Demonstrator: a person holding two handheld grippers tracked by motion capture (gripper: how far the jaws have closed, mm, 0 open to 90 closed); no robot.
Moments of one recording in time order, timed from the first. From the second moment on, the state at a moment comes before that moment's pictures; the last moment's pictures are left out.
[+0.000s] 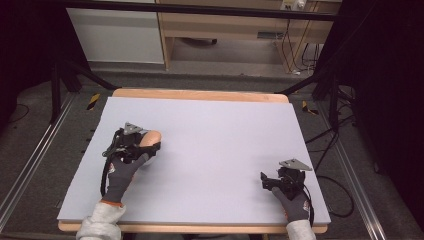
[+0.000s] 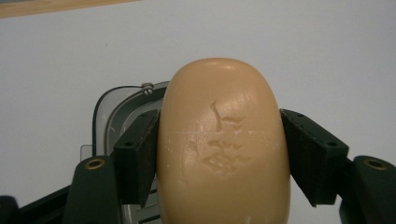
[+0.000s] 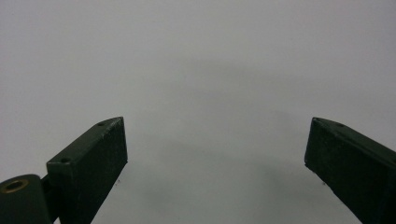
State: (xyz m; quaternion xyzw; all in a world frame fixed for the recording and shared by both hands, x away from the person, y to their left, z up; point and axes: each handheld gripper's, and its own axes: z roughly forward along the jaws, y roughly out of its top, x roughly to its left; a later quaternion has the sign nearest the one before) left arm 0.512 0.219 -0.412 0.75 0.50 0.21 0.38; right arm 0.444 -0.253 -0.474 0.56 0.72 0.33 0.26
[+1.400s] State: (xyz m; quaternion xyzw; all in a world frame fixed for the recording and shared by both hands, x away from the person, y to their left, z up) left arm 0.522 0.229 -0.433 0.74 0.52 0.22 0.35; right arm 0.444 -0.253 -0.475 0.55 0.72 0.33 0.26
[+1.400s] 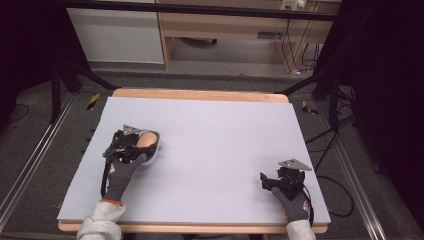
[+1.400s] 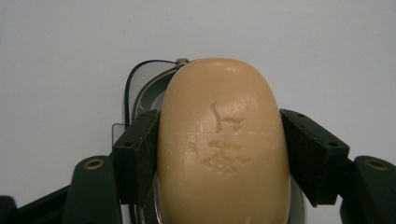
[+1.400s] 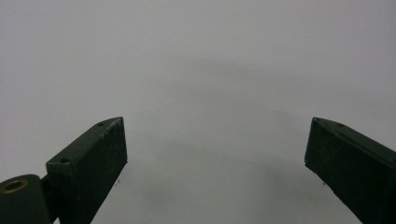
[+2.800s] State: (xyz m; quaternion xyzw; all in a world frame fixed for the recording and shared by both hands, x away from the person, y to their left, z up) left arm 0.467 0.232 -0.415 0.75 0.47 0.22 0.42; right arm 0.442 -0.256 -0.474 0.56 0.71 0.33 0.26
